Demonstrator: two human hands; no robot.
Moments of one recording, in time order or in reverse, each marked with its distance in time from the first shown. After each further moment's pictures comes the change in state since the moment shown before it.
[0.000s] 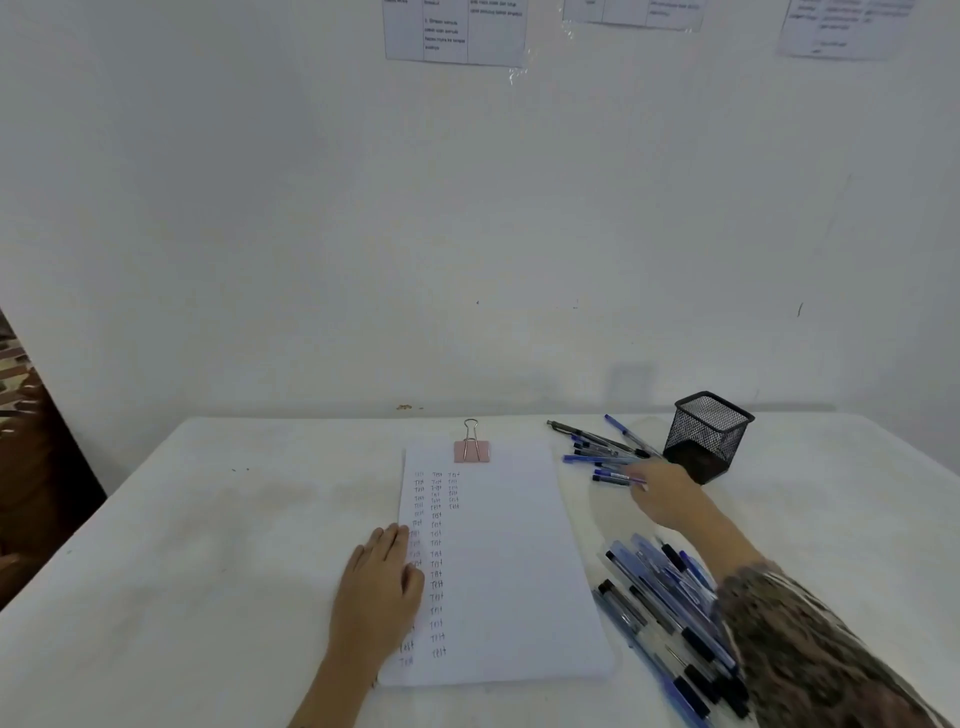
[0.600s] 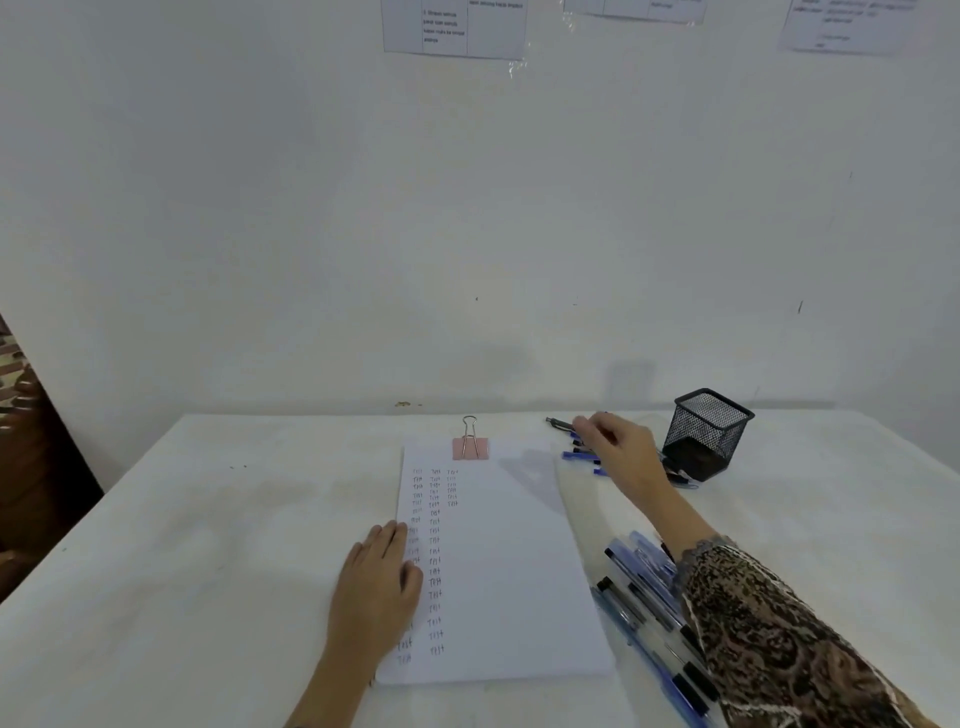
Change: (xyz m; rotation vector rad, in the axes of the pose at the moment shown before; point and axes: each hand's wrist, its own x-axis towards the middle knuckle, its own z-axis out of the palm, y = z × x) left_hand 0.000 0.000 -0.001 0.005 0.008 0.001; right_hand 0.002 -0.058 -0.008 0.742 0.354 -0.268
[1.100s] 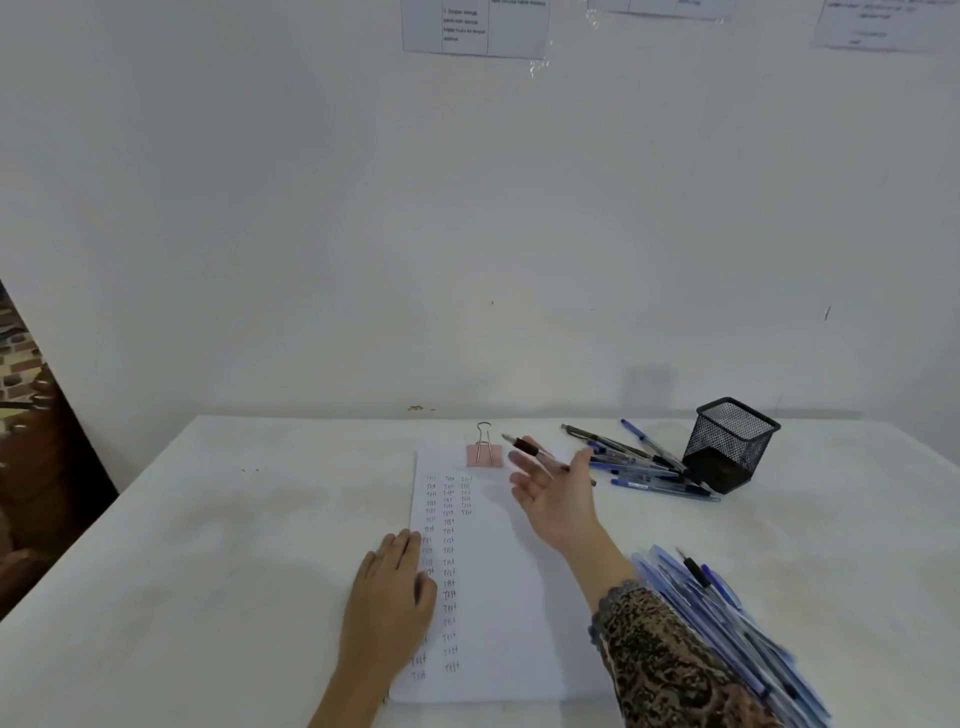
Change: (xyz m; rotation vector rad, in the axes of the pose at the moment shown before) left_hand 0.000 -0.001 0.000 0.014 -0.026 -0.003; right_hand -0.007 -0.013 0.098 1.356 0.053 0.746
